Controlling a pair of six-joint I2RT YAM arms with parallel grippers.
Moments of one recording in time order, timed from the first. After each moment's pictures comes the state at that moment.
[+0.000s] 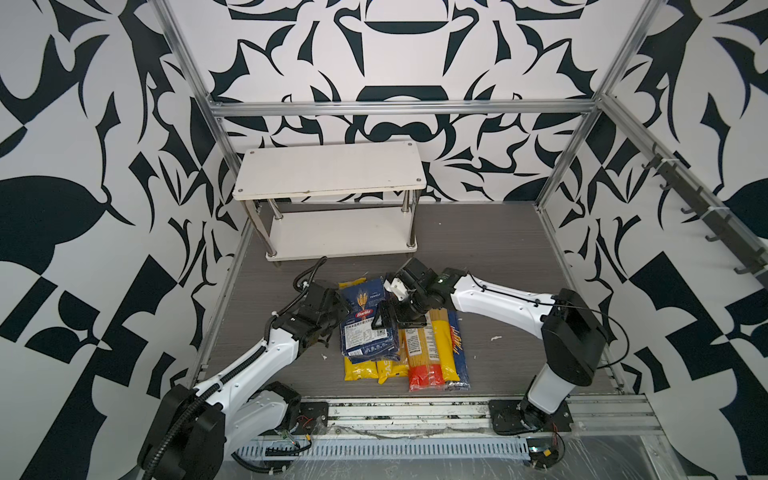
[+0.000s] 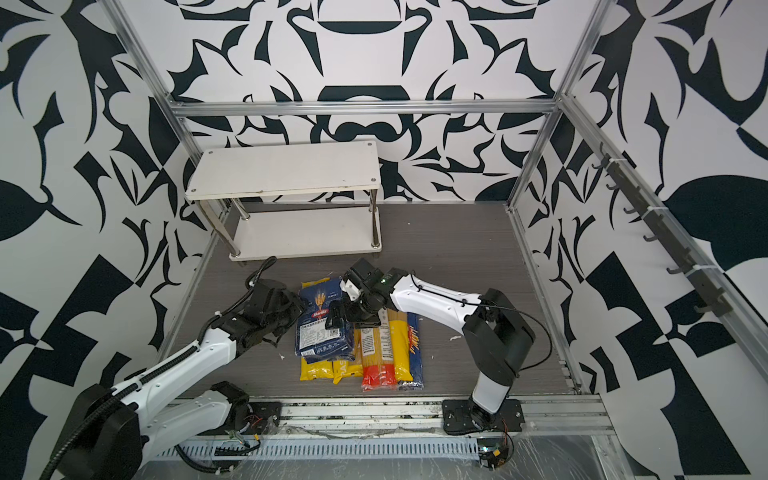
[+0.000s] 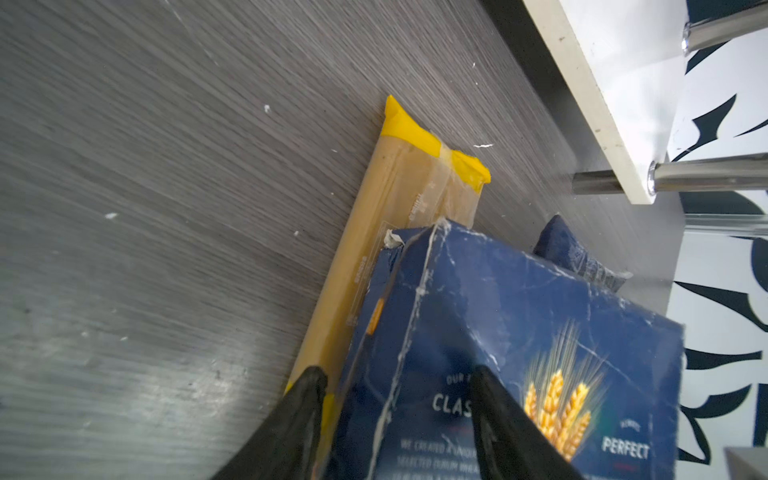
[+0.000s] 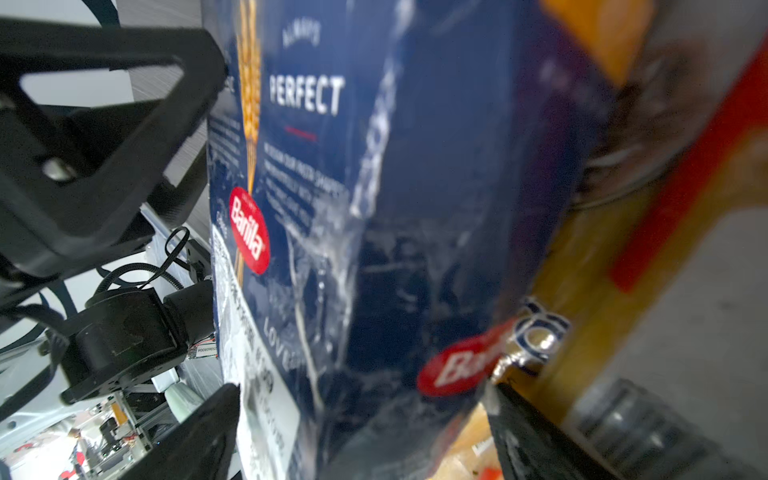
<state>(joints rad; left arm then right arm) -0.49 1.05 0.51 -0.31 -0.02 -1.12 0.87 1.71 1.21 -0.58 -0.51 0.71</state>
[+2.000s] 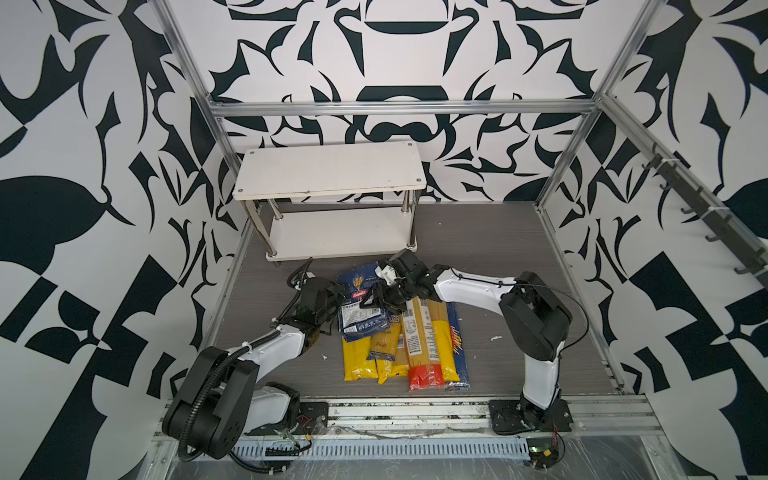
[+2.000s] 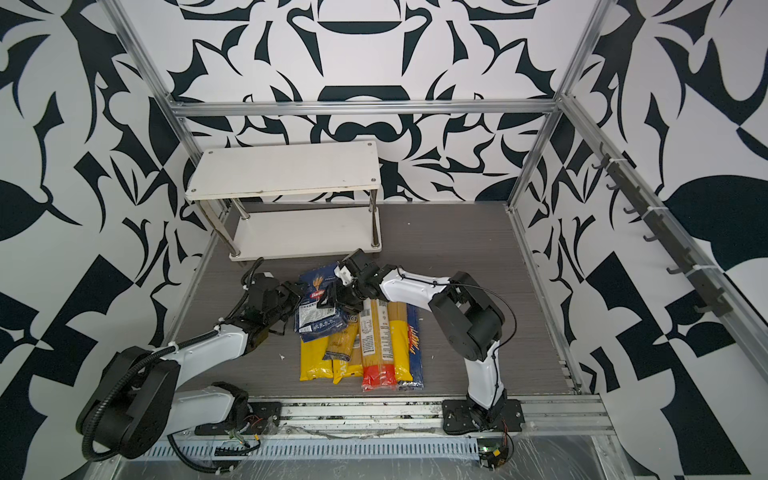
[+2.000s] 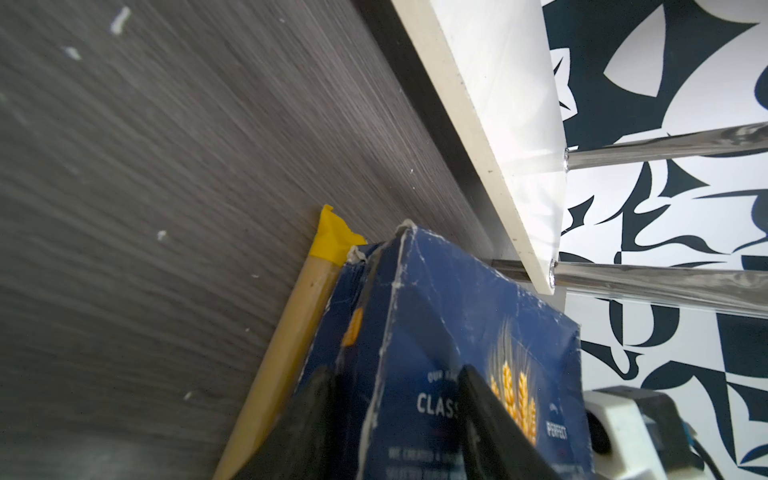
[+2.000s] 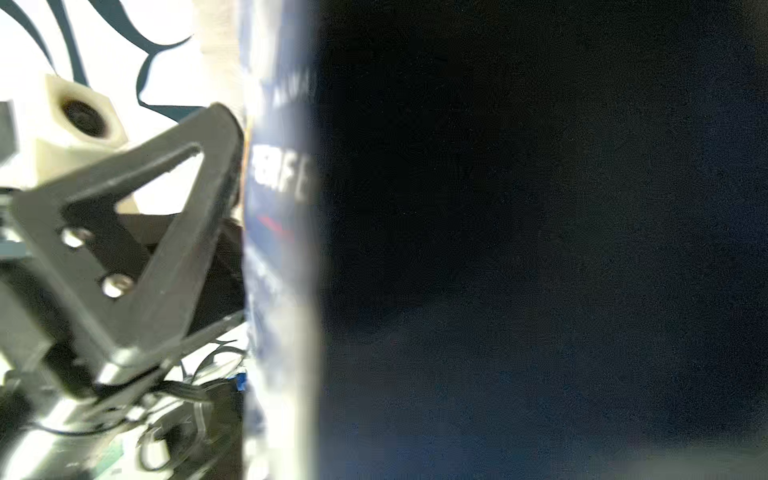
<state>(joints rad) -0.39 1.26 0.39 0.29 0.05 -1.20 0.80 1.93 1.27 -0.22 -0.66 0.92</state>
